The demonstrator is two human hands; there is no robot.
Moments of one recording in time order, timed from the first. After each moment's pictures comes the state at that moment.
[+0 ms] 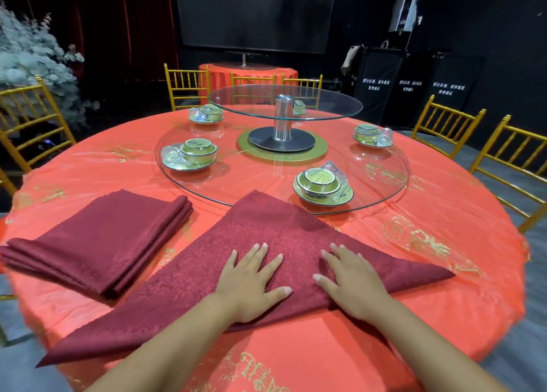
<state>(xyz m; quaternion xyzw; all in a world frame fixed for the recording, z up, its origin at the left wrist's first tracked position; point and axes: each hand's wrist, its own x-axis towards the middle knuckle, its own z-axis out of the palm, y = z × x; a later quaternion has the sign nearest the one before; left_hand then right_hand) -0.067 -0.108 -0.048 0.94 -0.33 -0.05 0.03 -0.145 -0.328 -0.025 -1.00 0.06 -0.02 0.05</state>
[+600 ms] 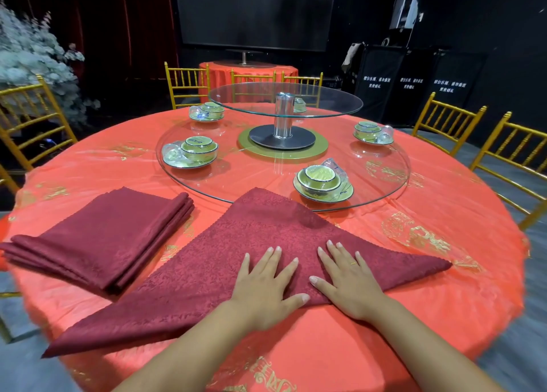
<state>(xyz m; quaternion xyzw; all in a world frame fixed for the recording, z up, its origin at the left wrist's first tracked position) -0.099 -0.126 -0.038 0.94 -0.34 -0.07 0.04 -0.144 -0.332 -0.045 -1.00 0.04 0.03 0.05</state>
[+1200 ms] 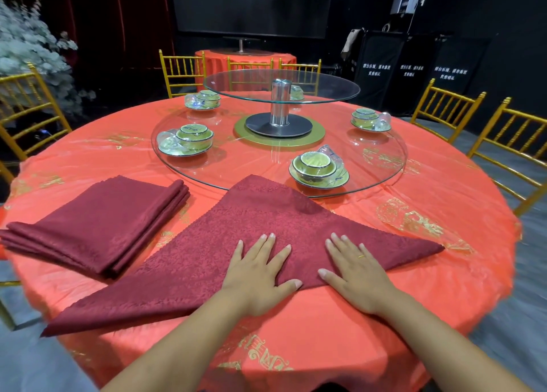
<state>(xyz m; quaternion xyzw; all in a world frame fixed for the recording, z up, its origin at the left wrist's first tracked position) -0.099 -0.125 -0.051 0.94 -0.33 -0.03 0.03 -0.171 -0.346 -0.044 -1.00 0.03 0.02 0.04</state>
